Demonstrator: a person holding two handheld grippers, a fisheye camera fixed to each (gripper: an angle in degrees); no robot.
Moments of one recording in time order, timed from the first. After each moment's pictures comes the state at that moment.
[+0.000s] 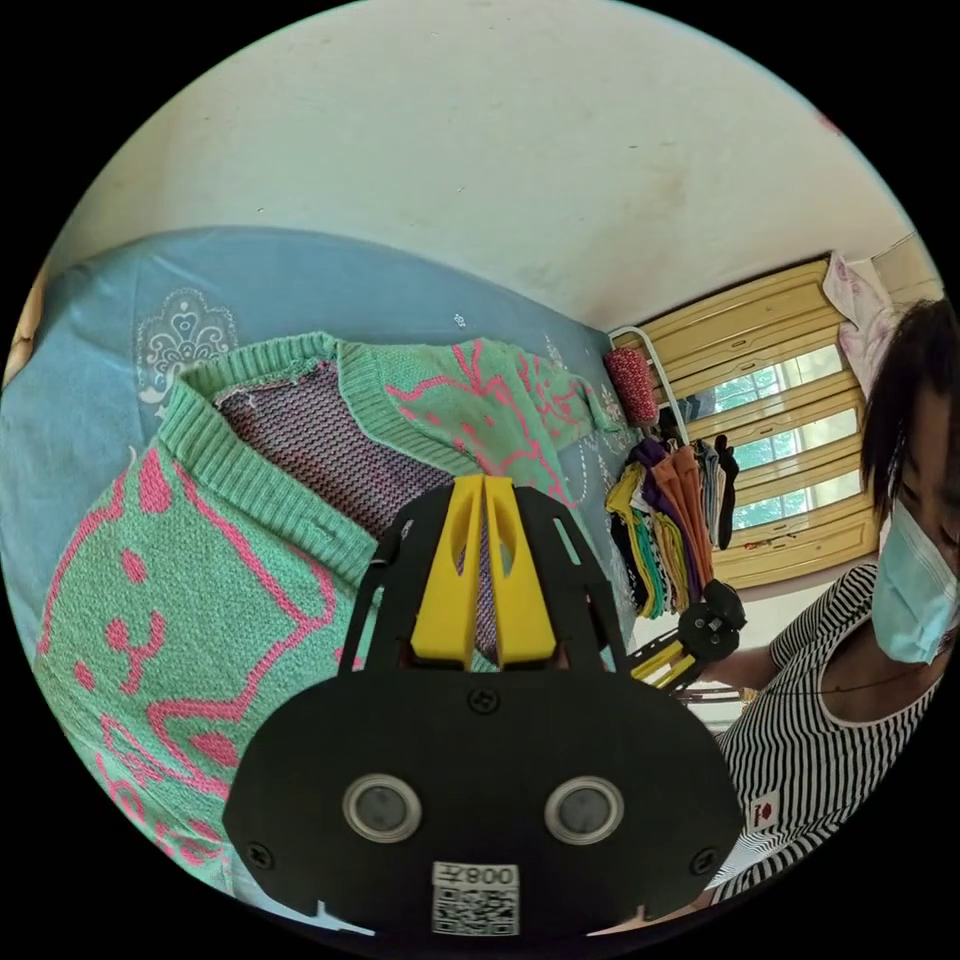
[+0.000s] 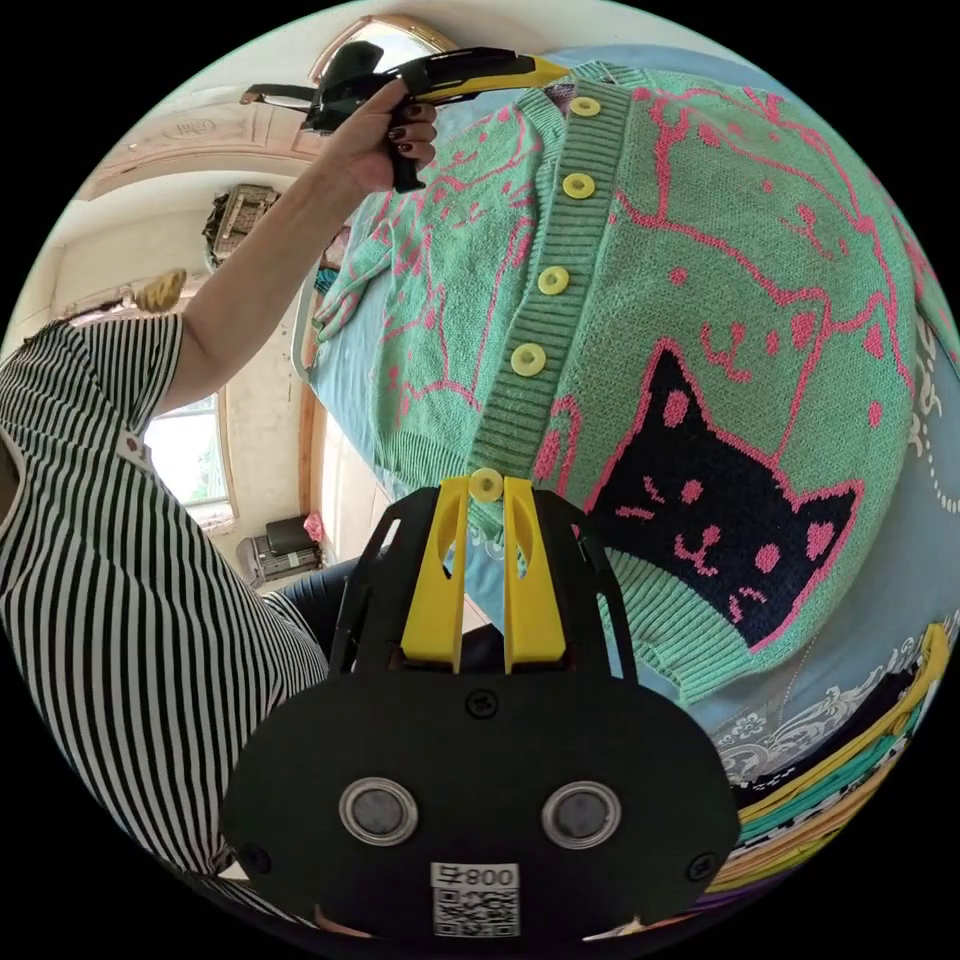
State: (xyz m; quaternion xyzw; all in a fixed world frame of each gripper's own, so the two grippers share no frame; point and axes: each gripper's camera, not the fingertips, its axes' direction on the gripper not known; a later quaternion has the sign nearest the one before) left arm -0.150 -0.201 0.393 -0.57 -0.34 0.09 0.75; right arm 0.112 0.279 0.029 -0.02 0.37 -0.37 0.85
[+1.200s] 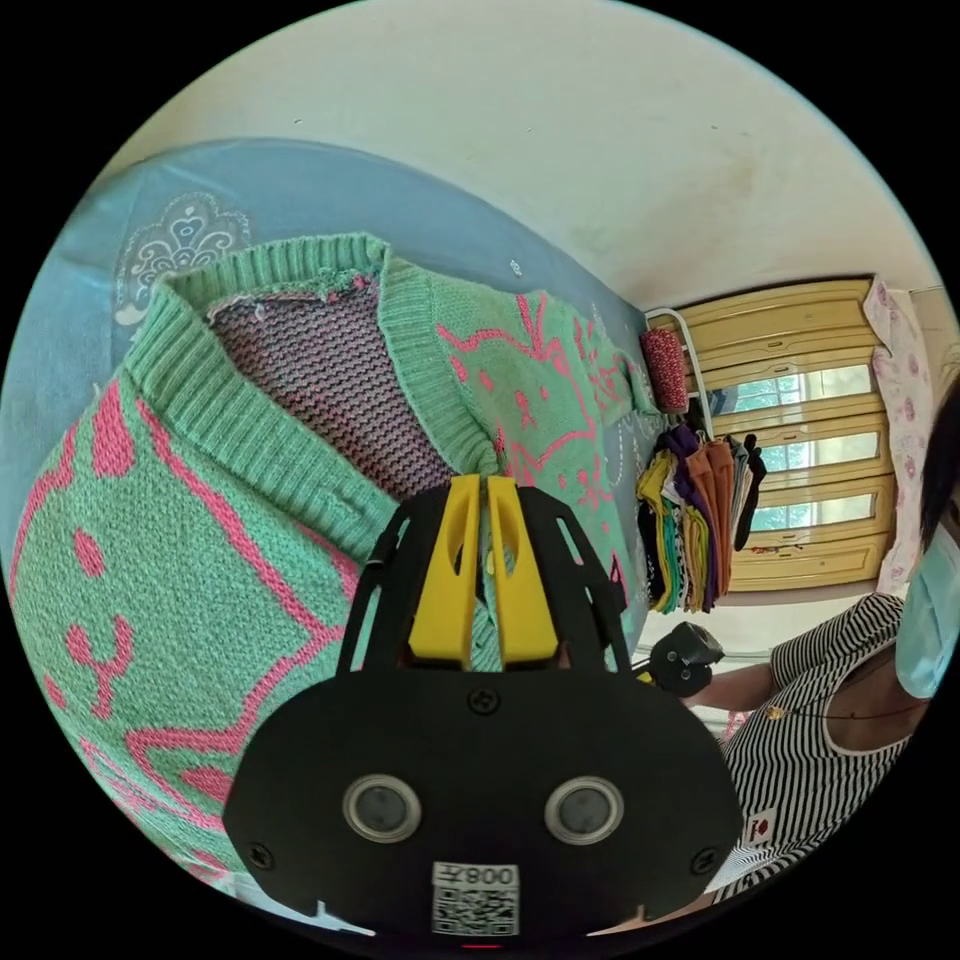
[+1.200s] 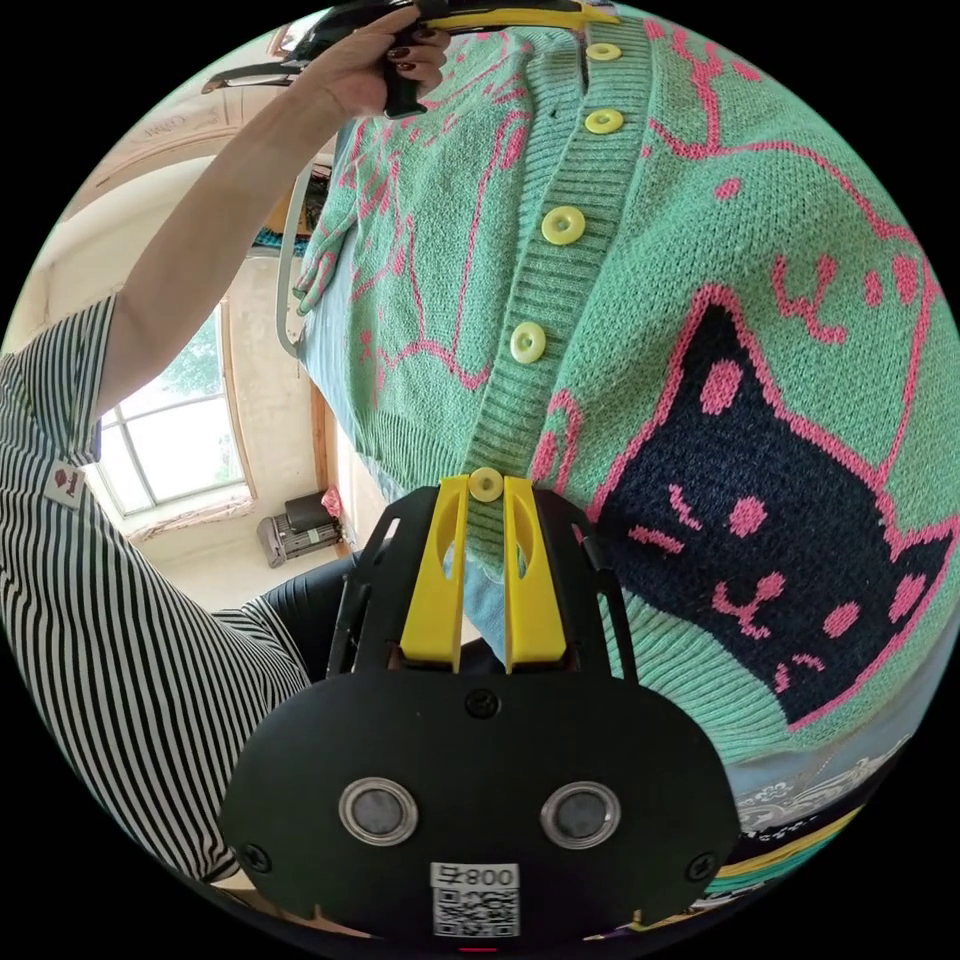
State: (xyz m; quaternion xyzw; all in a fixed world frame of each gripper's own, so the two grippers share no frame) left arm -0.212 -0.180 0.391 -0.59 -0.36 0.04 0.72; right arm 0.202 0.193 0.023 -0.08 0.36 -0.34 0.86
